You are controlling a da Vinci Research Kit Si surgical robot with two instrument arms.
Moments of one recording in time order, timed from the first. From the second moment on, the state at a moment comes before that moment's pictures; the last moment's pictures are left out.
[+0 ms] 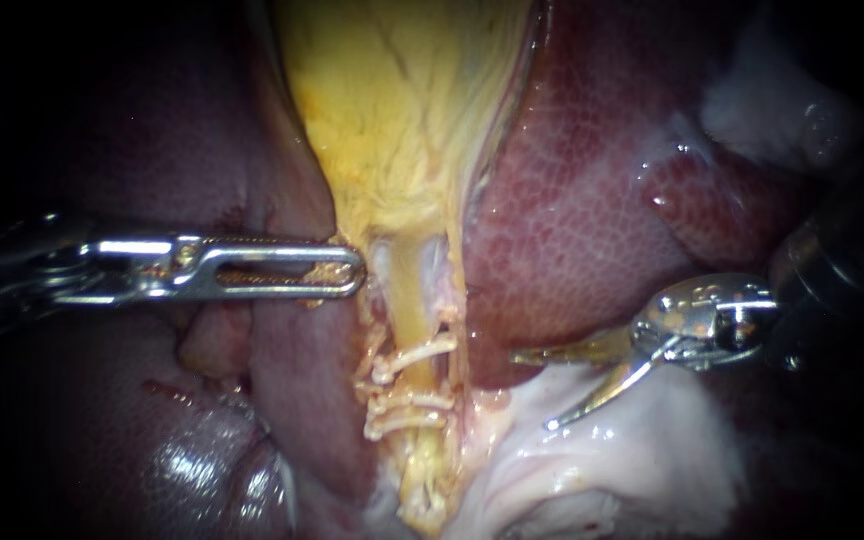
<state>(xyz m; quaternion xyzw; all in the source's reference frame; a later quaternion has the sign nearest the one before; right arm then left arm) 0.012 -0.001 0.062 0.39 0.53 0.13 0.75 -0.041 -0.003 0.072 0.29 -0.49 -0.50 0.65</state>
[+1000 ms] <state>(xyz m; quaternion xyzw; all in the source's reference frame) 0.017 -0.004 0.069 0.39 0.53 0.11 0.75 -0.035 0.001 0.067 0.28 -0.50 -0.52 0.64</state>
